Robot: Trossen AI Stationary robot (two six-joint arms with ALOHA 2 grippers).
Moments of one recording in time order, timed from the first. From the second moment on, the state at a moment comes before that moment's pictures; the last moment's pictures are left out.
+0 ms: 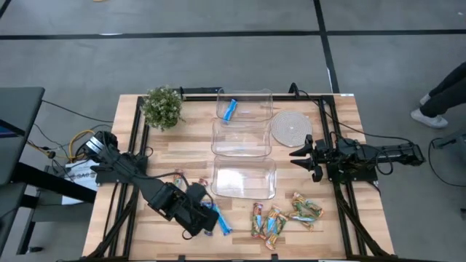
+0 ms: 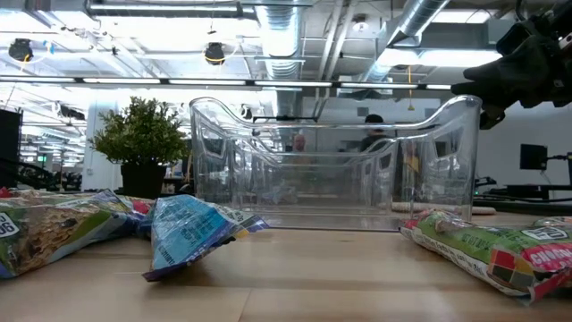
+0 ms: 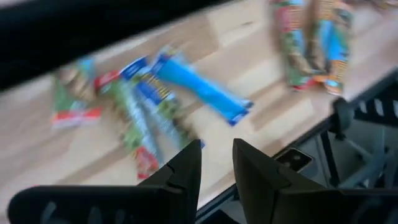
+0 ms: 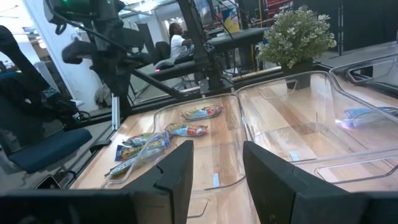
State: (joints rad) left arm -0.62 1.70 1.48 -0.97 -0.20 -1.75; right arm 0.06 0.07 0.01 0.01 0.00 0.22
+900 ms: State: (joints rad) left arm -0.57 1.92 1.48 -0.96 -0.07 -1.87; right arm 0.06 0.07 0.01 0.00 0.00 0.22
